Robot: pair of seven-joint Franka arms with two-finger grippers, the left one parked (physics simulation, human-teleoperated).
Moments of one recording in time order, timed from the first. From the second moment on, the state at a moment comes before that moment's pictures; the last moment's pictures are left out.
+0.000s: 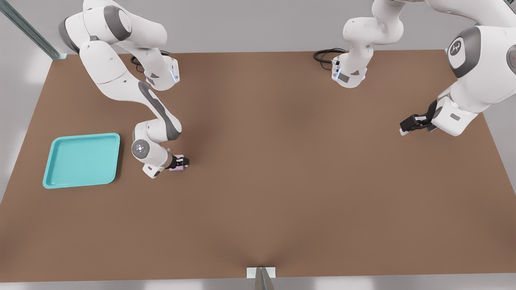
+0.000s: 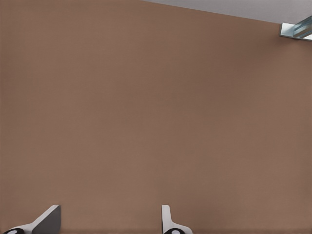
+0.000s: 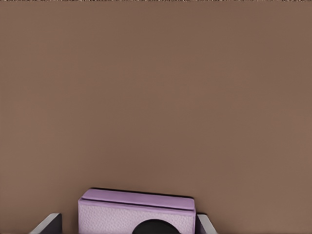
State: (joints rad) arm -0.08 0.50 0.30 -2.20 -0.01 2.60 0.10
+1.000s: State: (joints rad) arm -0.55 0.31 0.29 -2.13 -0.01 2.44 -0.15
